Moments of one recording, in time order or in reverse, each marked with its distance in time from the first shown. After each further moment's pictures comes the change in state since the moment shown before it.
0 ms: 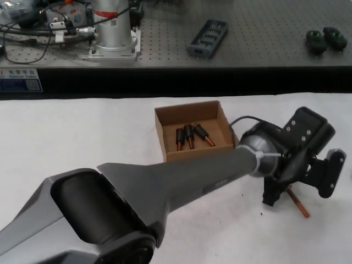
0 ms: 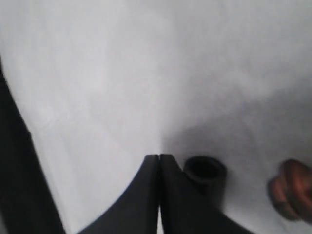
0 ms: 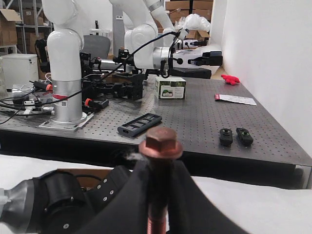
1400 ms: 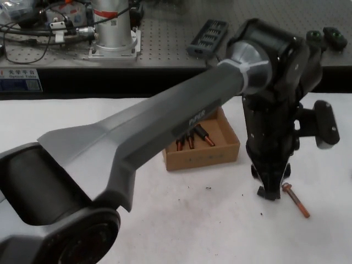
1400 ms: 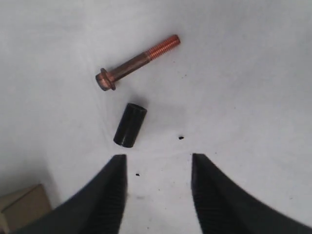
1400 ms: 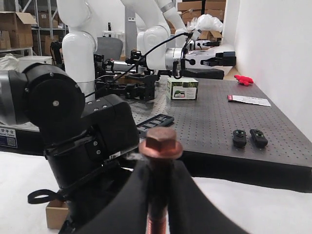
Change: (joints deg) left arm 2.7 -8.2 -9.9 40.7 21.7 -18.8; right arm 0.0 0.0 0.0 0.0 -2.6 0.8
